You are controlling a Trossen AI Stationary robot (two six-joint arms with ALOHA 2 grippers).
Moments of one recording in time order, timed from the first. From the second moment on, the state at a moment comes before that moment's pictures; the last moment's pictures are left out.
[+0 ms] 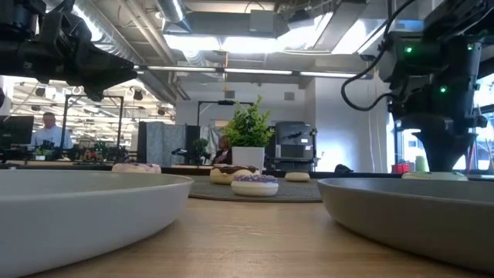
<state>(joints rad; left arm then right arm) 0.14 0.01 0.01 0.03 -0.11 -0.20 -0.05 1.19 0.55 -0.89 0.23 0.94</state>
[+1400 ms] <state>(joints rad) 0.14 0.01 0.01 0.03 -0.11 -0.20 0.42 1.35 0.92 -0.52 0.12 0.84</state>
